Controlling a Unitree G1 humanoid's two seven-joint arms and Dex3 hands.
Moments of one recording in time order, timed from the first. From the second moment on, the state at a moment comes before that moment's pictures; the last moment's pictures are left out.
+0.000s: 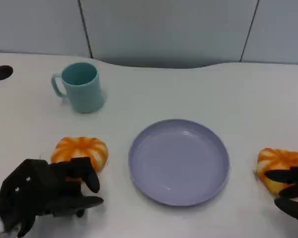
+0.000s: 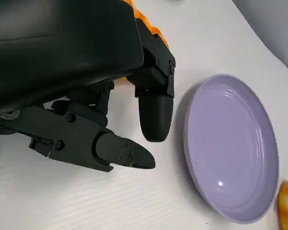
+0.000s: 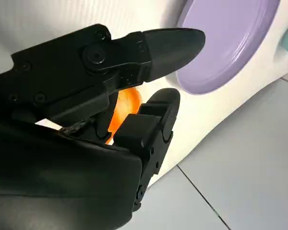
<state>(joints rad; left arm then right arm) -0.13 0.33 -0.08 0.35 0.03 -0.09 -0.49 0.23 -0.33 -0.08 -0.06 -0.22 -0.20 0.14</state>
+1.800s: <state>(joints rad) -0.22 0.54 -0.27 -0.15 0.87 0.04 -0.45 0.23 -0.30 -0.03 -0.14 -0.25 -0.10 0.12</state>
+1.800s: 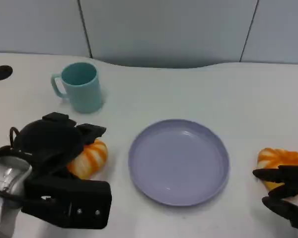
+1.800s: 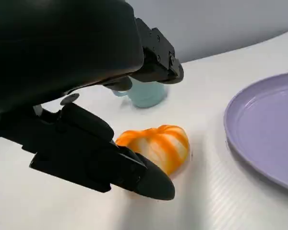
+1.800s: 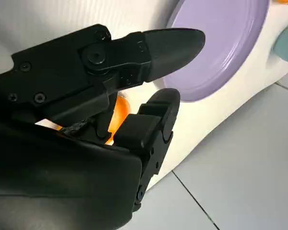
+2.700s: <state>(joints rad) -0.45 0.47 -0.39 0.24 0.89 0.07 -0.43 0.25 -0.30 -0.02 -0.17 -0.25 -0.09 0.12</state>
